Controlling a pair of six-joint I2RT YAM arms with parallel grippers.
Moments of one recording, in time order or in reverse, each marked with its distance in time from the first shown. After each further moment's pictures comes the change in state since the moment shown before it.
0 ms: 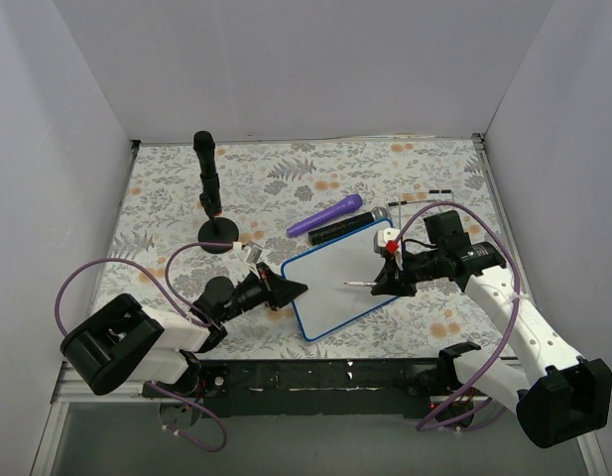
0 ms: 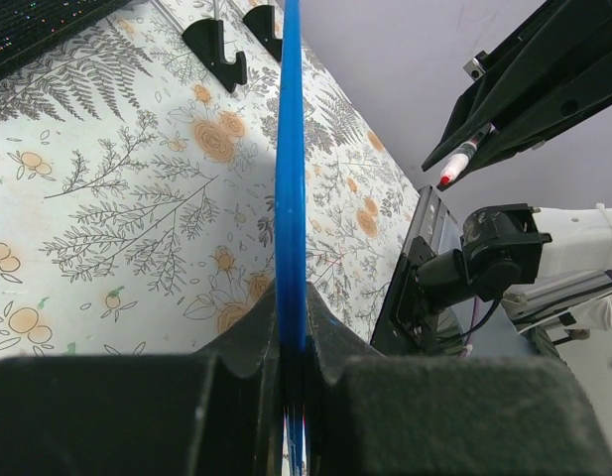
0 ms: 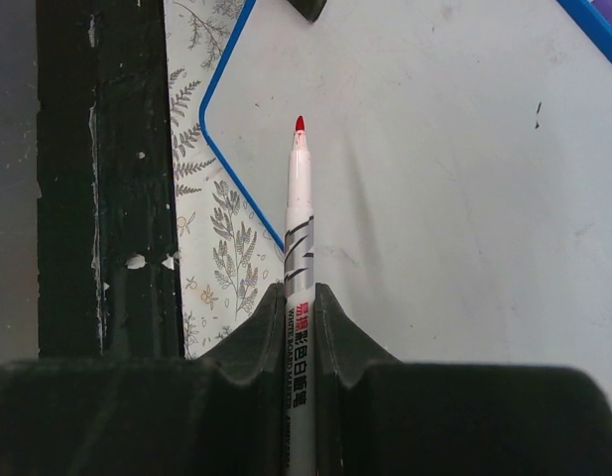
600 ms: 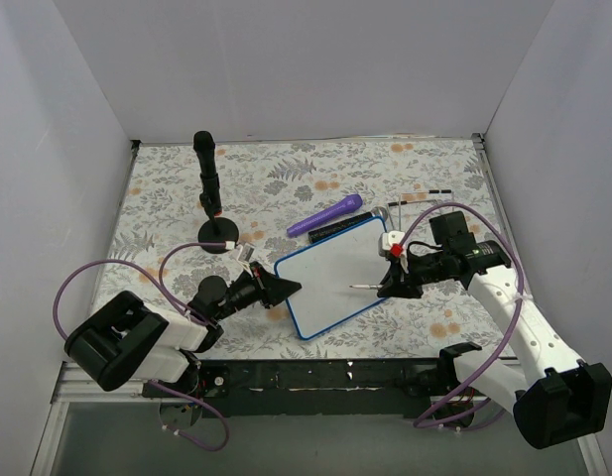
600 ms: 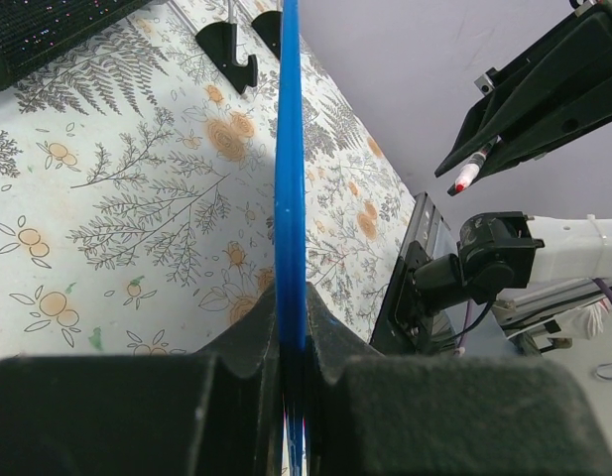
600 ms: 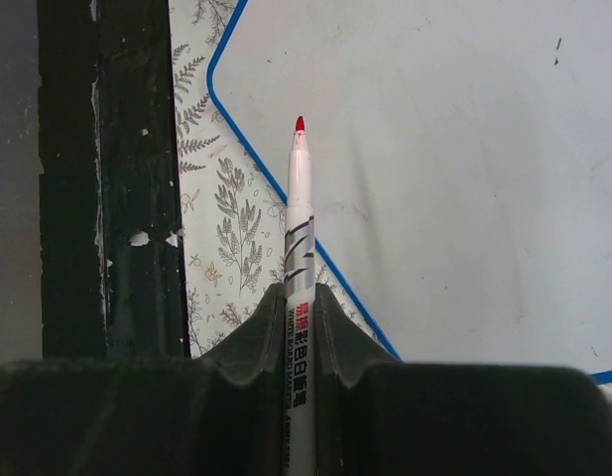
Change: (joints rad) left arm 0.082 0.030 -0.028 0.063 0.077 -0.050; right arm -0.051 -0.008 0.020 -0.116 -0.002 -0.113
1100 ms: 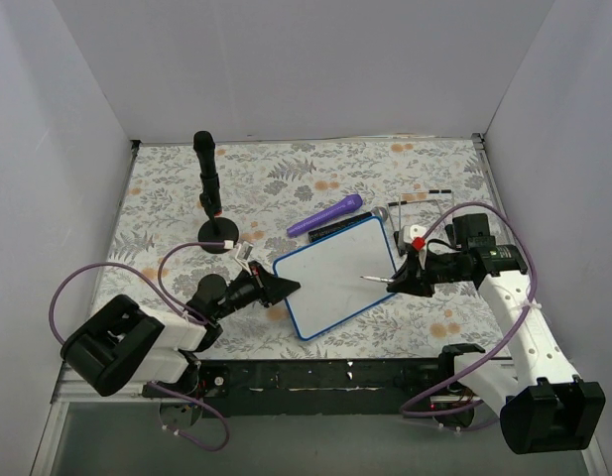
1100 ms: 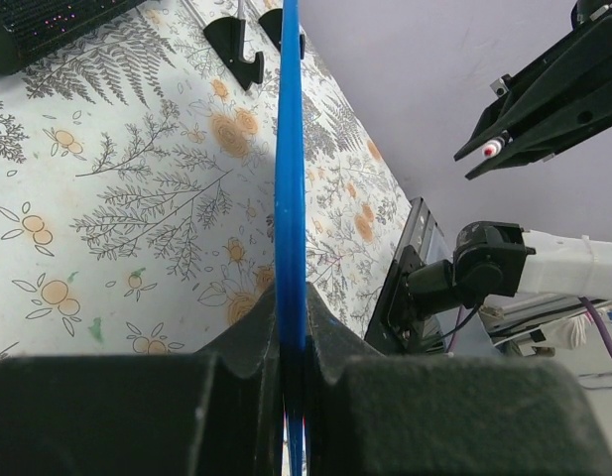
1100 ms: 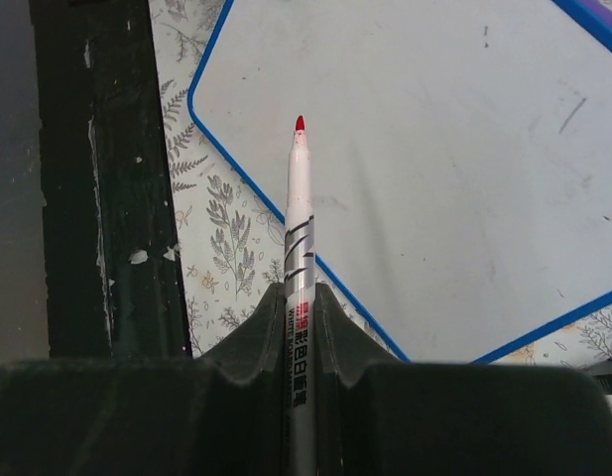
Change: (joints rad) left arm 0.015 -0.052 0.005 -0.080 0.000 -0.037; right arm -0.208 -0.045 0.000 -0.084 -0.133 -0.068
